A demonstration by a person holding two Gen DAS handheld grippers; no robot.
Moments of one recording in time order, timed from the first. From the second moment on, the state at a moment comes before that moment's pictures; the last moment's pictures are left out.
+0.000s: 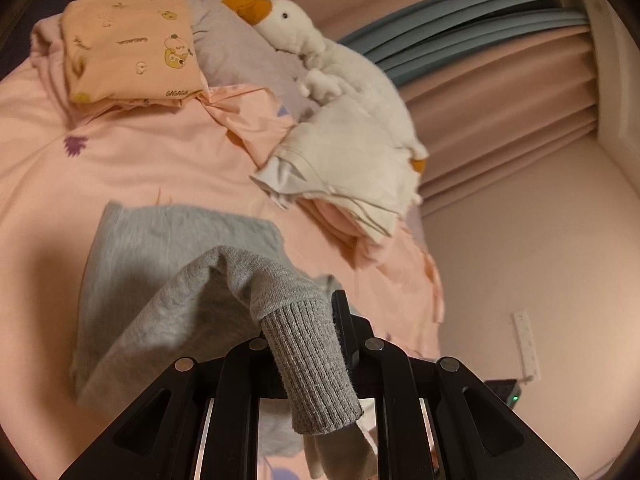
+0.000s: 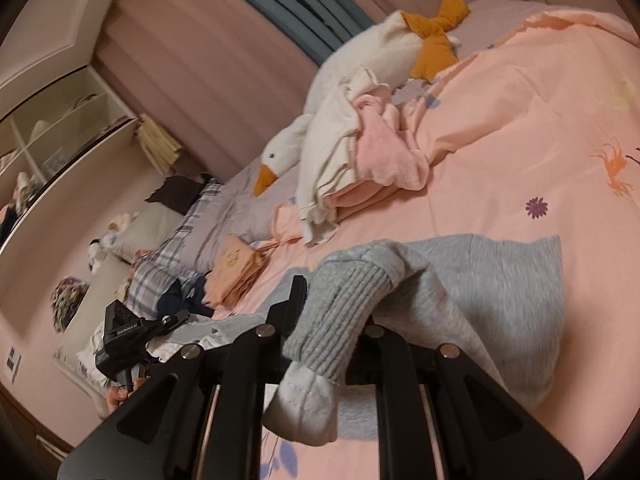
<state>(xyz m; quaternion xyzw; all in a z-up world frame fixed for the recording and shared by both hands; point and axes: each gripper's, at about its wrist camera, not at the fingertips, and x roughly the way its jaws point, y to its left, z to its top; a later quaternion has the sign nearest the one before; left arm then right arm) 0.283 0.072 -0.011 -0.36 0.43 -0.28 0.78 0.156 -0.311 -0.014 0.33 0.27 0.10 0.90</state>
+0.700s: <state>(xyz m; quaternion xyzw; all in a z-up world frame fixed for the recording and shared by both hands) 0.397 0.088 -0.112 -0.53 0.53 -0.17 0.63 0.282 -0.366 -0.087 0.46 0.40 0.03 0.79</state>
